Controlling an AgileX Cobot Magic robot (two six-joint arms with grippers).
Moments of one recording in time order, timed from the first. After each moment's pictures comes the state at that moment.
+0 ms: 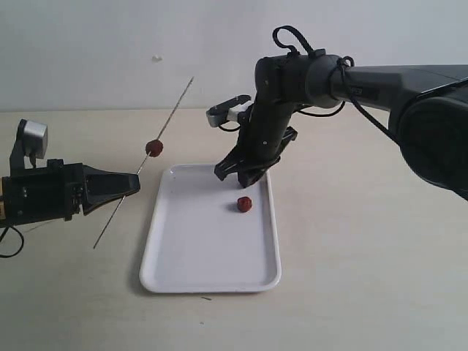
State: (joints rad) left arm 0.01 1.97 -0.71 1.28 -1.20 -1.35; right arm 0.32 2.47 -2.01 0.09 0.96 -0.24
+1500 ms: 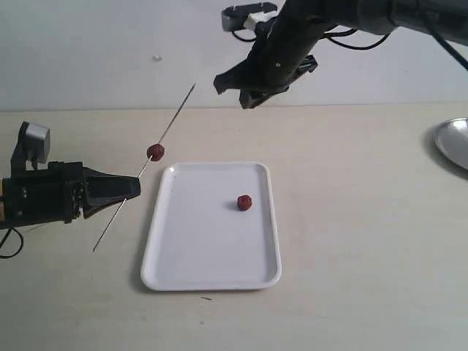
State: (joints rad) left arm 0.01 1.97 -0.71 1.30 -1.20 -1.42; right arm 0.27 2.23 -2.01 0.15 0.88 -0.11
